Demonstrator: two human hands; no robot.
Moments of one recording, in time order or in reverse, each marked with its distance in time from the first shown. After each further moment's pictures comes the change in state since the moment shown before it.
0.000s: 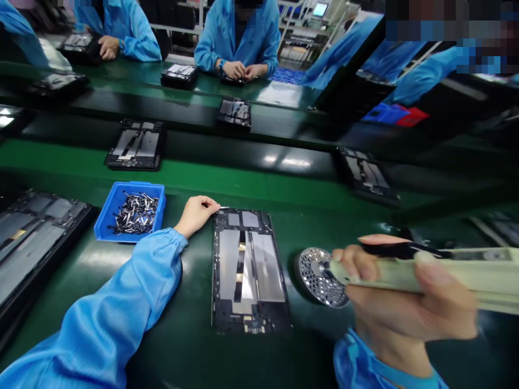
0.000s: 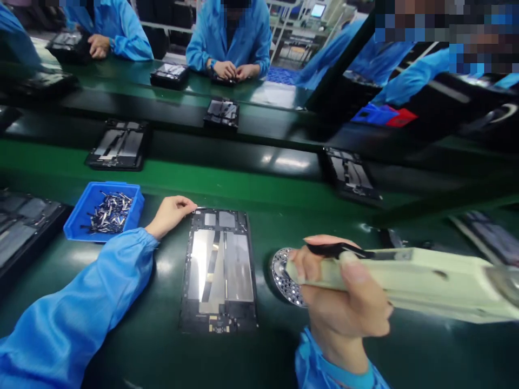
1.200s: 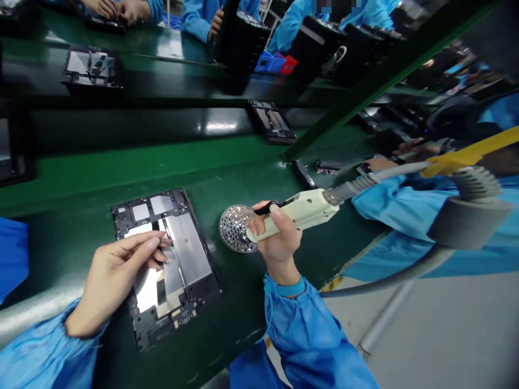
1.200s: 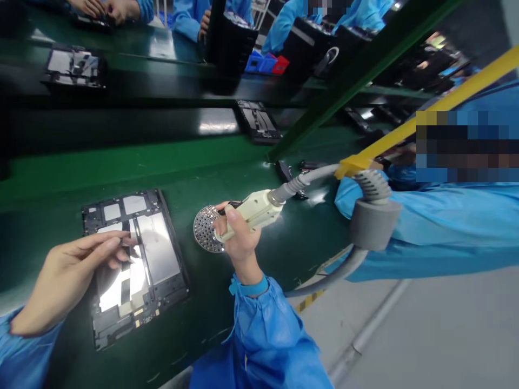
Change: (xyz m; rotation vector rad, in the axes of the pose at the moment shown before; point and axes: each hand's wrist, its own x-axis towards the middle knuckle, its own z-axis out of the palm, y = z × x) left_hand -0.092 0.048 0.044 -0.239 -0.280 -0.110; right_hand -0.001 0.056 -0.072 0.017 0.200 -0.007
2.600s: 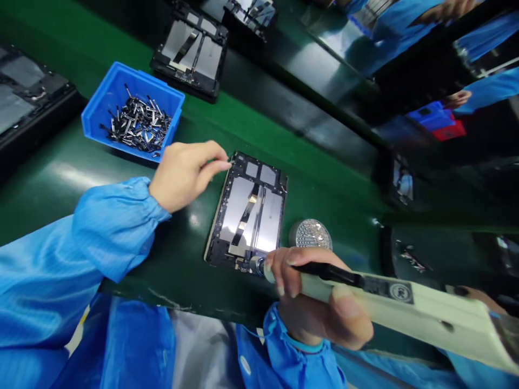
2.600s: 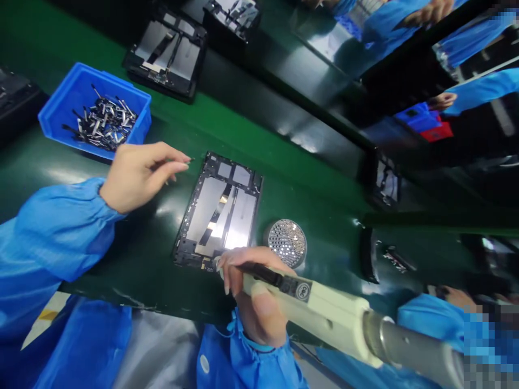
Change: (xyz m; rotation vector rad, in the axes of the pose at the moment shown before) left_hand -0.027 -0.026 -0.068 0.609 0.447 0.672; right_hand -0.112 -0.037 0.065 0.021 -0.677 0.165
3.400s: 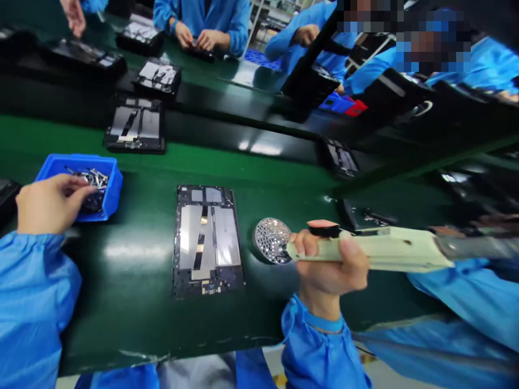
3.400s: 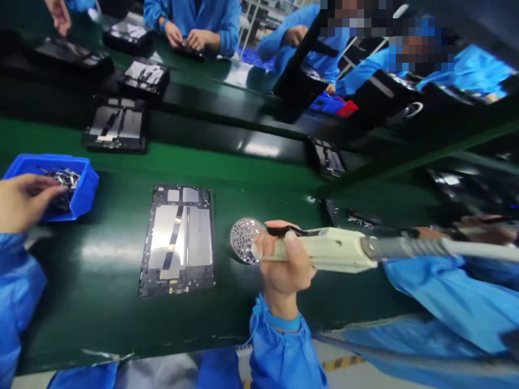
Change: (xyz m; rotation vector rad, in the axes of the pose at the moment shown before) left_hand 0.035 -0.067 -0.086 0.574 0.120 -0.633; right_hand 0.037 -0.007 -0.097 -0.024 0.467 -0.252
